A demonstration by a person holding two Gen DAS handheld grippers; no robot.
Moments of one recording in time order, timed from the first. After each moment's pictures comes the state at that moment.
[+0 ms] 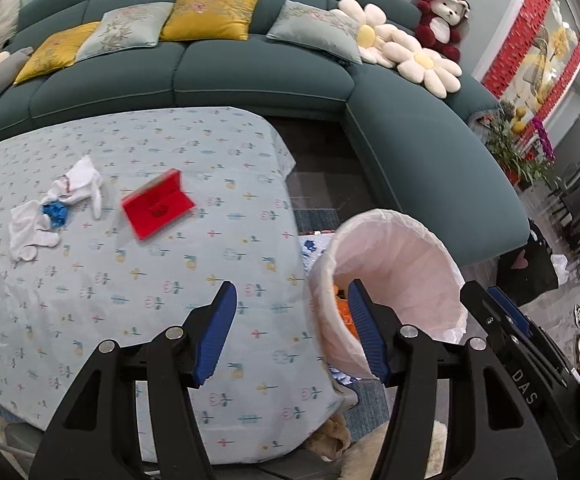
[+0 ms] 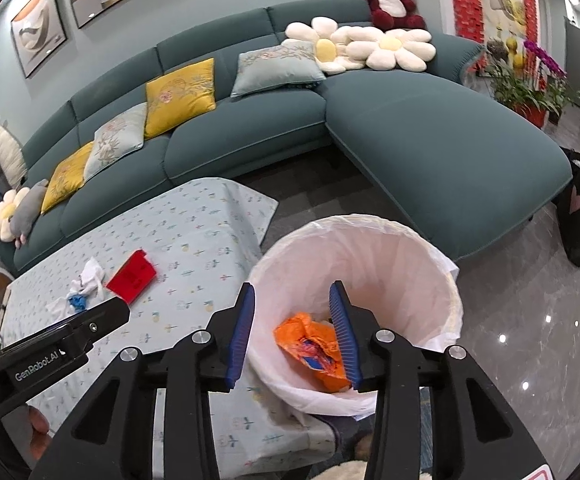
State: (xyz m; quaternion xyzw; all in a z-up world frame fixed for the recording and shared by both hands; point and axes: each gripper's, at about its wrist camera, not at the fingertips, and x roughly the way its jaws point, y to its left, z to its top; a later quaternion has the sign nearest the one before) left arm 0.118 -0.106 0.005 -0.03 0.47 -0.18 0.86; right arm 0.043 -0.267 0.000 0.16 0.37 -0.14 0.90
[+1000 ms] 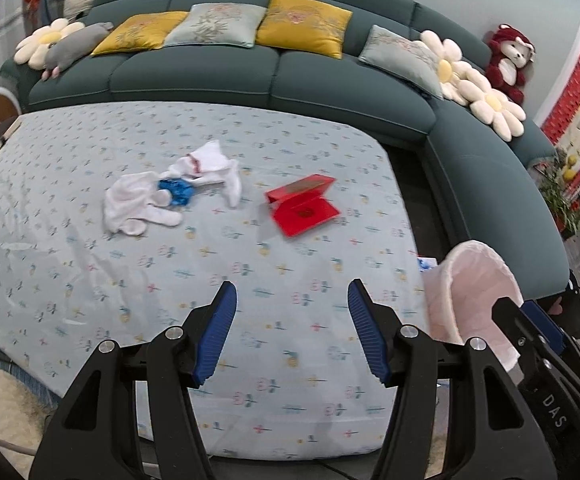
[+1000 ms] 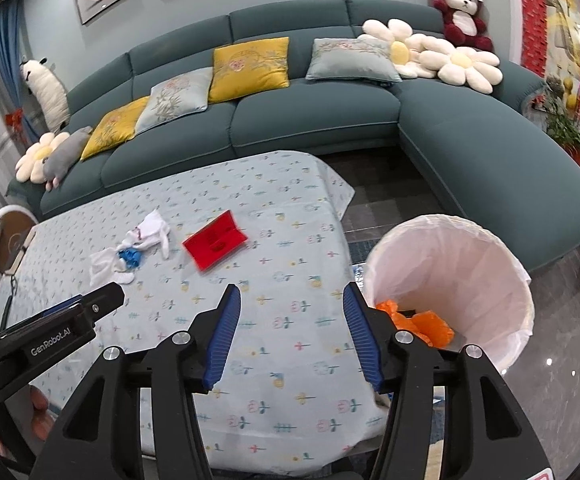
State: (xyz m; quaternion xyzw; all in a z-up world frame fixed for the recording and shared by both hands) left arm 0.118 0.036 -0.001 -0.07 0.46 -0.07 0.88; right arm 0.069 -0.144 0.006 0.09 0.40 -0.06 0.91
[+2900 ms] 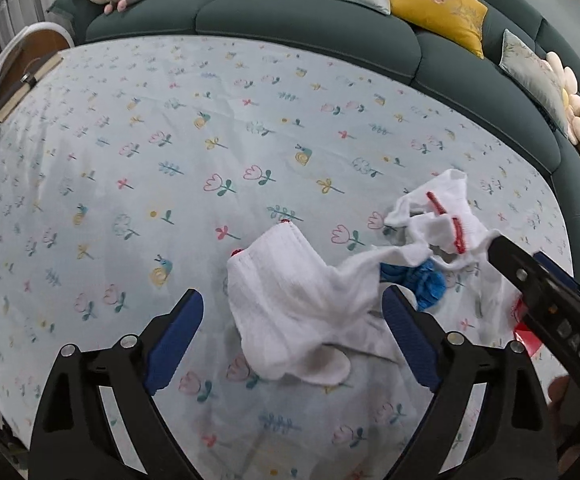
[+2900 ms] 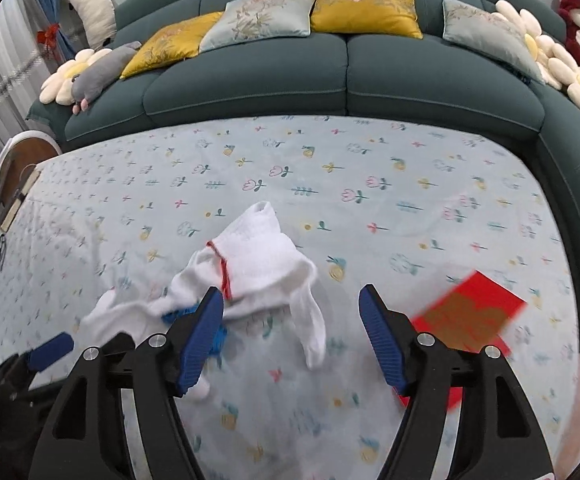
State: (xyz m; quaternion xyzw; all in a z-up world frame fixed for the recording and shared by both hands) left arm 0.293 0.224 -0.127 -0.11 0.53 0.06 0.84; right arm 0.341 0.055 -0.118 0.04 0.49 0.05 0.87
